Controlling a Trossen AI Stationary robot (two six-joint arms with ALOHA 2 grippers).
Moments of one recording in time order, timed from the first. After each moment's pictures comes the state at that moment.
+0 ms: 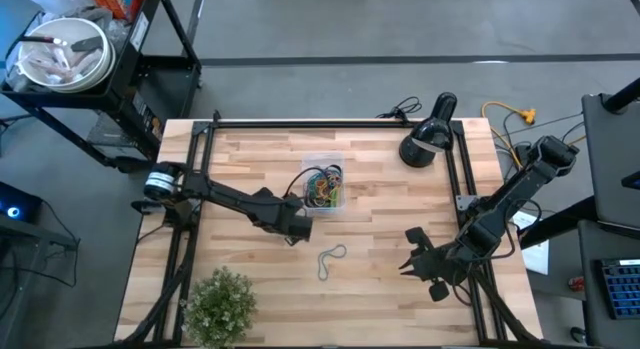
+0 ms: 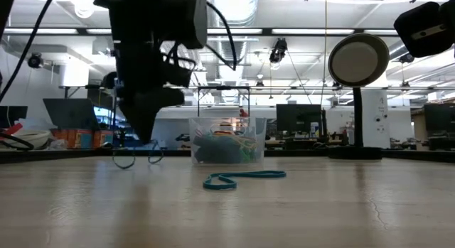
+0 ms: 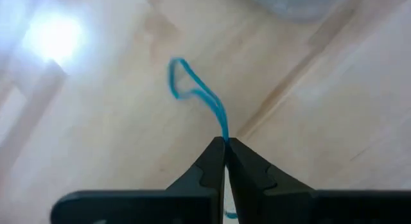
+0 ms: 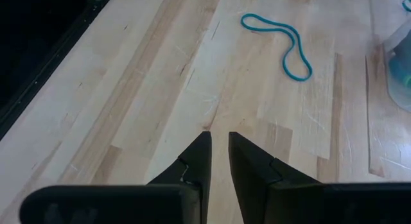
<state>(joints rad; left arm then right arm) -0.17 1.79 1.19 -0.96 -0.38 -0.91 0.80 1.15 0.62 -0.32 0.37 0.34</state>
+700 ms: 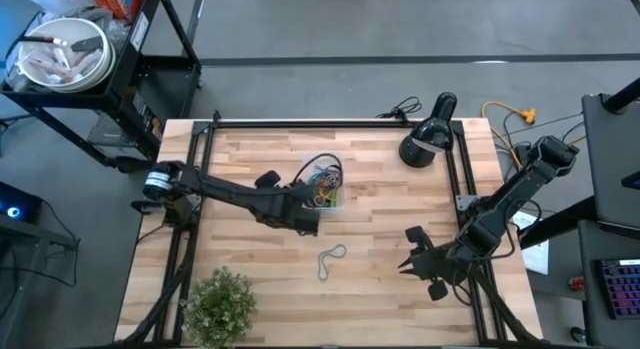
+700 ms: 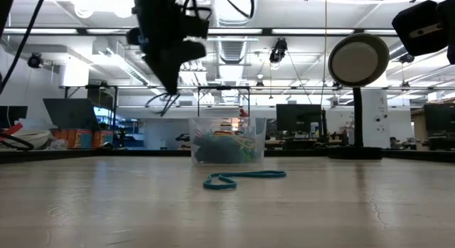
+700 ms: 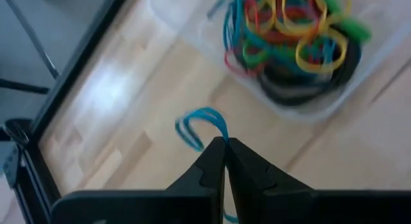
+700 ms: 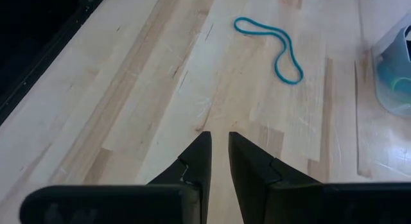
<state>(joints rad) -0.18 1.79 1.46 -1.20 -0.64 -0.85 0.80 1.15 0.62 -0.32 0.40 0.32</state>
